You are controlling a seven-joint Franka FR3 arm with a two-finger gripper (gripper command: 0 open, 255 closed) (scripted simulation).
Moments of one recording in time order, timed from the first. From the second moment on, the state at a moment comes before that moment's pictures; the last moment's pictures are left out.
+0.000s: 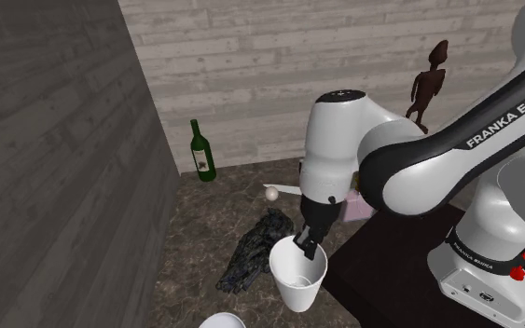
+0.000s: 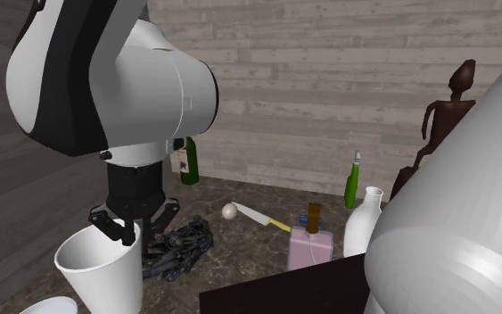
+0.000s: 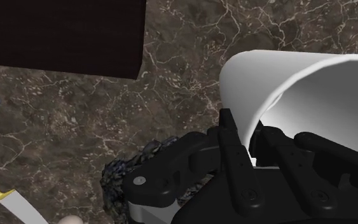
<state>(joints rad) 0.48 -0.32 0.46 -2.70 0.42 2.46 0.46</state>
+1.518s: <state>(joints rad) 0.46 0.07 0.49 -2.76 0.34 2.89 0.48</state>
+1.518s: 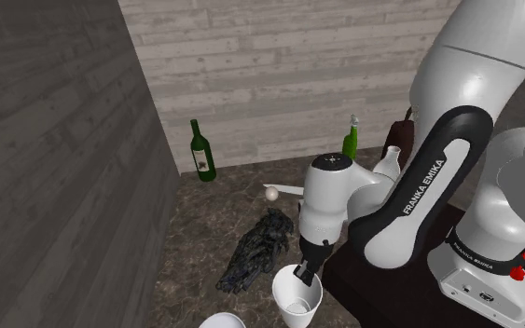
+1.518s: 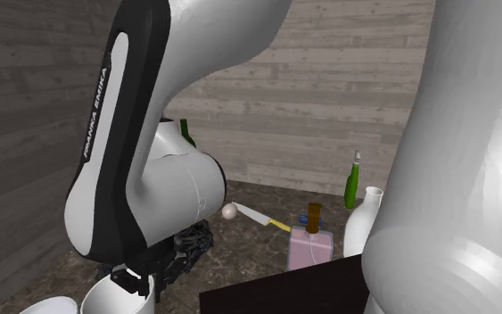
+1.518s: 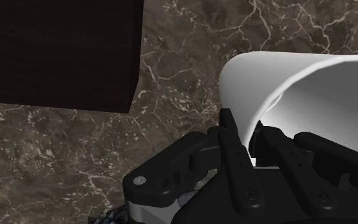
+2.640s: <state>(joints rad) 0.49 0.19 0.44 -2.74 0.25 3.00 0.52</state>
